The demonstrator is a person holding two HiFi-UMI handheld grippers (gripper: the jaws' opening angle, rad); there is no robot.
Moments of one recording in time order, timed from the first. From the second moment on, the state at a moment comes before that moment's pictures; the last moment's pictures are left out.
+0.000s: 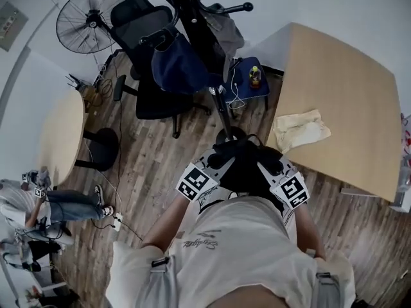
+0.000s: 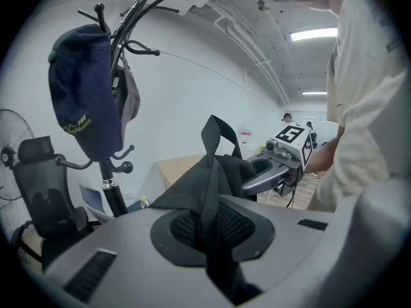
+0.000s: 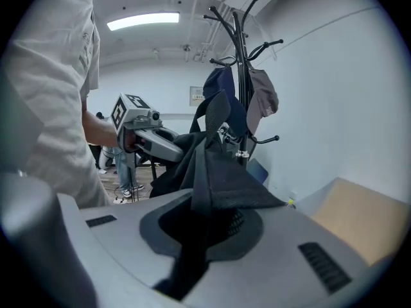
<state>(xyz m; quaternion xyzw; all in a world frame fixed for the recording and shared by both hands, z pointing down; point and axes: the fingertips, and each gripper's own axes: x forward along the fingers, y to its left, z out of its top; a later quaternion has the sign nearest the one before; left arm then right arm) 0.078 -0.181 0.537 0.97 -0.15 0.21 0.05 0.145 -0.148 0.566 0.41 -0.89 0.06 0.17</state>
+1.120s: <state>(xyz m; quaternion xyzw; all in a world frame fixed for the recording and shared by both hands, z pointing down) 0.016 -0.282 0.563 0.92 -0.32 0.21 0.09 0.094 -0.282 0.593 0.23 -0.95 0.11 0.20</state>
